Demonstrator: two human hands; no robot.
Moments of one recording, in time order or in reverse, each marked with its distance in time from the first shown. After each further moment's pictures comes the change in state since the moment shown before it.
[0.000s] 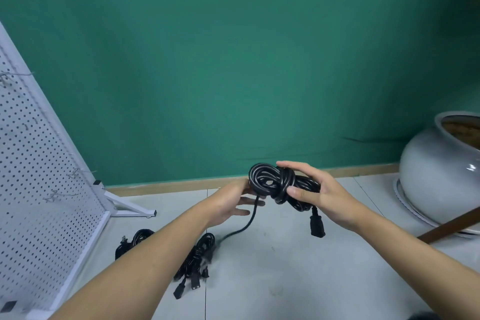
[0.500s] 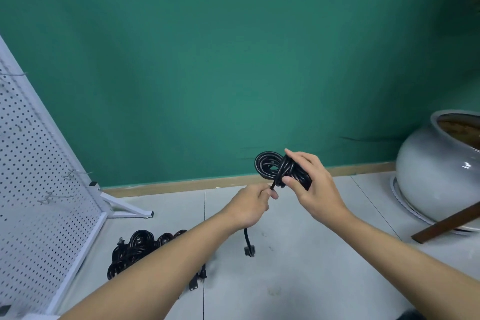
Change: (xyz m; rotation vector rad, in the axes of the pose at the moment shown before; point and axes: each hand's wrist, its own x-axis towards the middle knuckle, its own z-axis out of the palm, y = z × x) left_hand -0.001 0.007 0.041 0.499 0.125 0.145; right_hand 0.017 0.034 0.014 -0.360 0.405 -0.151
